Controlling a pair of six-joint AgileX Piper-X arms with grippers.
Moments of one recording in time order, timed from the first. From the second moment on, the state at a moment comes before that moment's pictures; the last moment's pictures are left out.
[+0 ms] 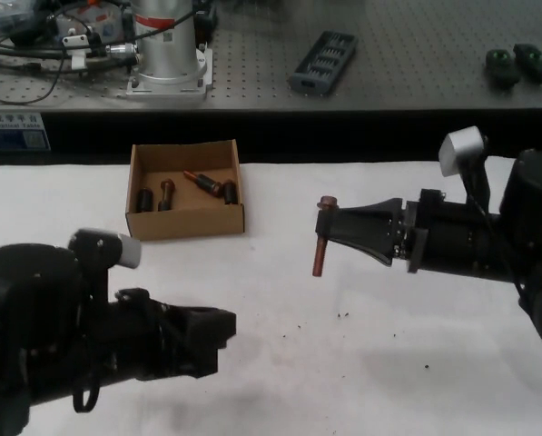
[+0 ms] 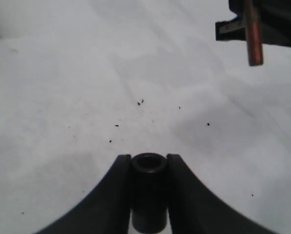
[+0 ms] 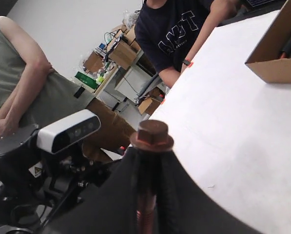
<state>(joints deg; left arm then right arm) -25.0 82.9 -23.7 -24.7 29.3 -17.3 25.4 100.1 -37.5 -52.7 -54.6 50.6</state>
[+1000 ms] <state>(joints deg) -25.2 89.2 -28.9 -32.0 43.5 -2.5 31.4 102.0 -40.5 -51.3 -58.8 51.1</state>
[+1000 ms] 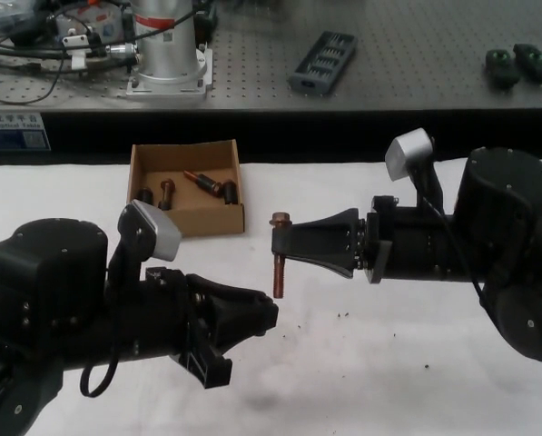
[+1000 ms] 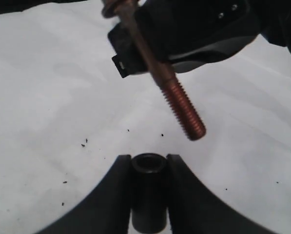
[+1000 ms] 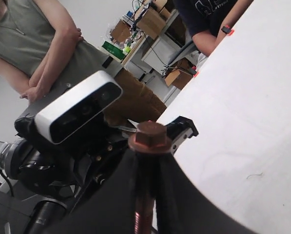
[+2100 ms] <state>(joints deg) -26.5 89.2 -28.9 -31.1 50.1 4.8 31.4 103.4 -40.6 -49.2 -59.8 49.3</state>
